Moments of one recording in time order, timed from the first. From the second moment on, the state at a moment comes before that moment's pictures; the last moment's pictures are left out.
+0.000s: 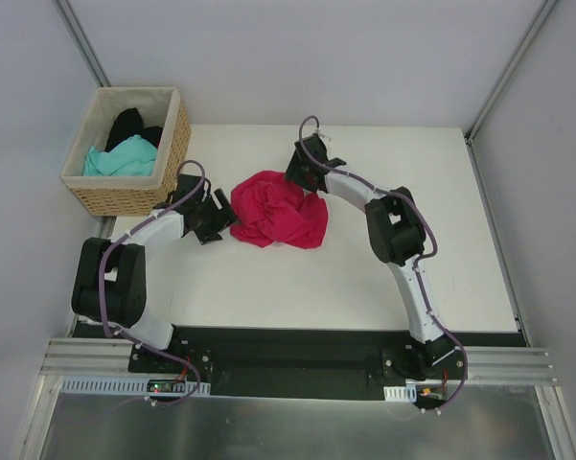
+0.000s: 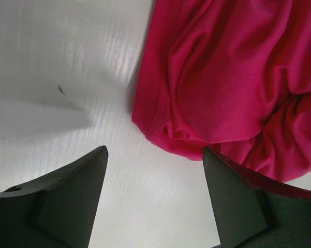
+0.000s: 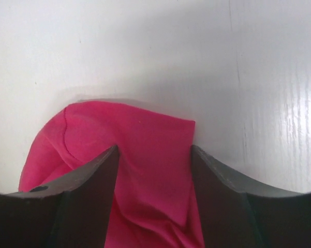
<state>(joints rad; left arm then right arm) -0.17 1.54 0.88 -0.31 0.23 -0.73 0.56 2.38 1.93 -0.34 0.16 0.80</state>
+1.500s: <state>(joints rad) -0.15 1.21 1.63 -0.51 0.13 -0.36 0.45 1.73 1.79 -0.25 -0.13 0.50</state>
